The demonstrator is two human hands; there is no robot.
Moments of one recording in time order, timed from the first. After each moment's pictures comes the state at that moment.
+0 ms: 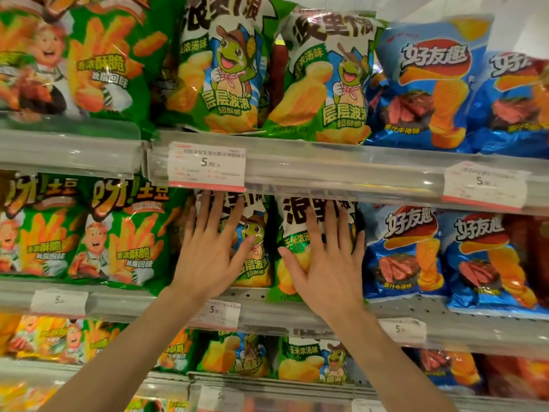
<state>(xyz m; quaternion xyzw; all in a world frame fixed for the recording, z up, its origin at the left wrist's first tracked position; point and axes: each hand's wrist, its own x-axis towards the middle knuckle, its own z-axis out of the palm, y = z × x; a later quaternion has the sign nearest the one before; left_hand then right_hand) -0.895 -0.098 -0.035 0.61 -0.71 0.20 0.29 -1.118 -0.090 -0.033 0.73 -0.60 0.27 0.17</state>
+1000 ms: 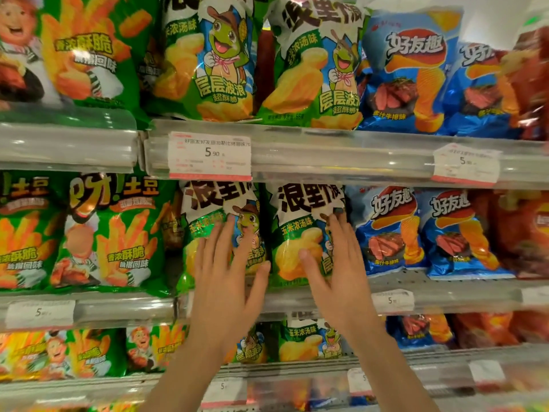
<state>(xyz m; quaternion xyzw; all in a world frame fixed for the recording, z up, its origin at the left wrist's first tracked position) -0.927 -0.039 -0.065 0.53 -0.72 0.08 0.43 -1.124 -0.041 -0.049 0.68 -0.58 0.45 -0.04</state>
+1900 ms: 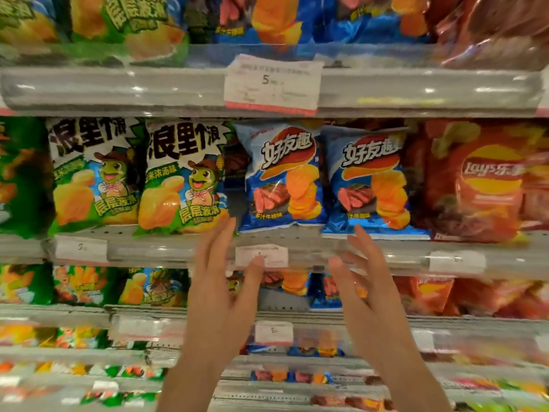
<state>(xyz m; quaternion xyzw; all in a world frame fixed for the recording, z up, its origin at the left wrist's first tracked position) -1.175 0.039 -0.076 0.57 -0.61 -0.15 0.53 -1.377 0.030 -0.078 0.58 -0.55 0.50 -0.33</state>
